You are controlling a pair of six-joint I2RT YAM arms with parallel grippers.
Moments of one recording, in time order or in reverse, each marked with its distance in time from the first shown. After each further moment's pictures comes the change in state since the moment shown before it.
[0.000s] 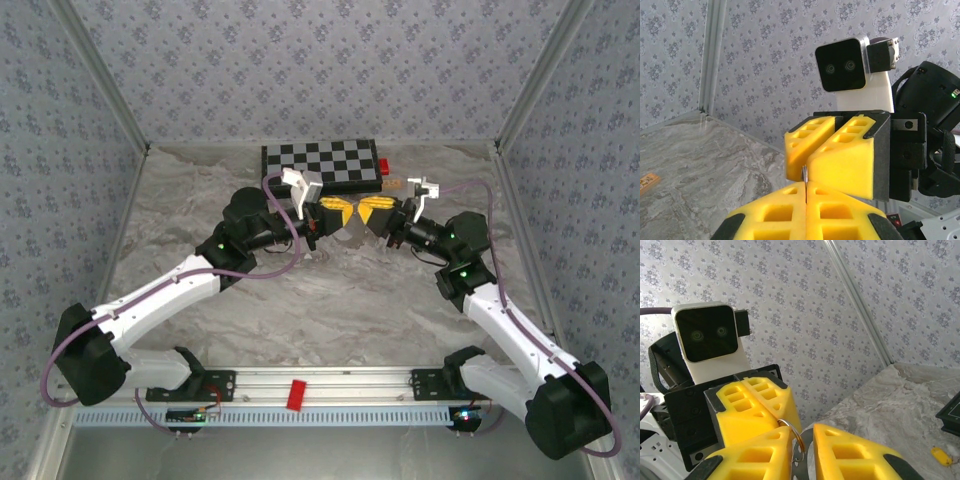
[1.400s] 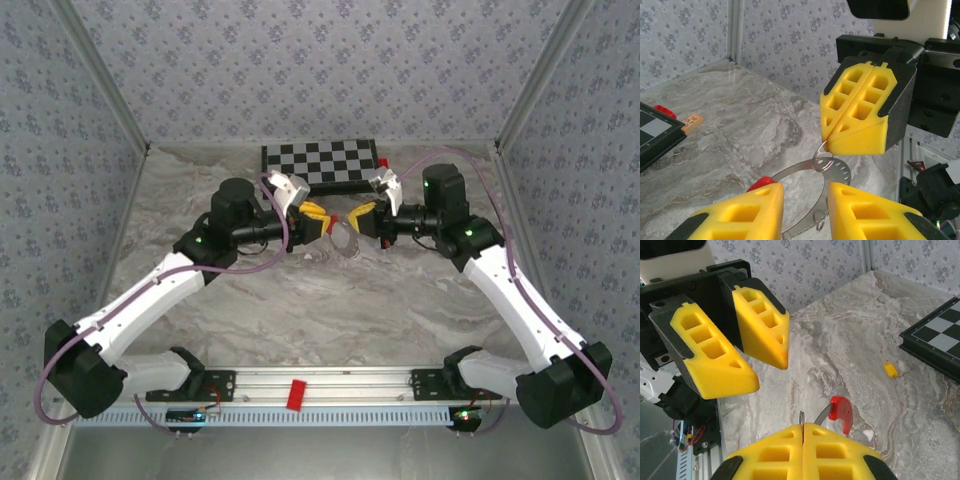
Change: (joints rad) left arm 0.129 -0.059 0.034 -0.381 0.085 0.189; right arm 0.026 0.174 0.465 -1.036 -0.062 -0.728
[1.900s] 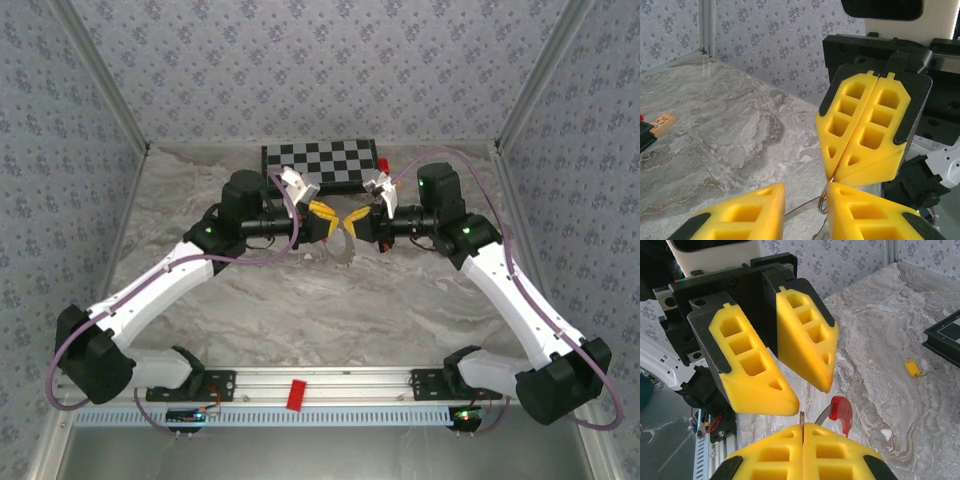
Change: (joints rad) left arm 0.000 0.082 0.061 -0.011 0.099 0.007; right arm 0.023 0.015 0.026 -0.044 -0.046 -0.027
